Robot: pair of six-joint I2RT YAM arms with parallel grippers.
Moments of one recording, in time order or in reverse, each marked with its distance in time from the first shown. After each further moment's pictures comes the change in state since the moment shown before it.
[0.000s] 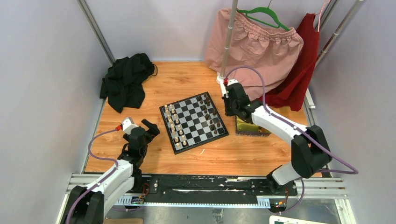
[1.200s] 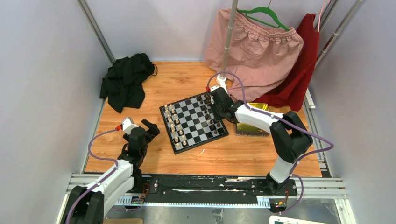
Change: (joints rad) left arm 0.000 0.000 0.000 0.000 0.000 0.000; right arm 0.110 0.243 0.083 0.058 -0.036 -0.088
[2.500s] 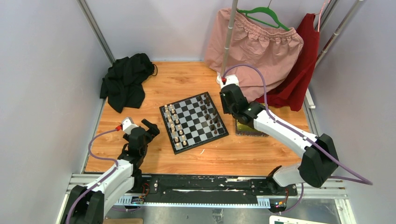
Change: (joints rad) left arm 0.000 0.006 0.000 0.004 0.000 -0.004; right arm 0.029 -0.308 -0.015 -0.093 0.251 0.048
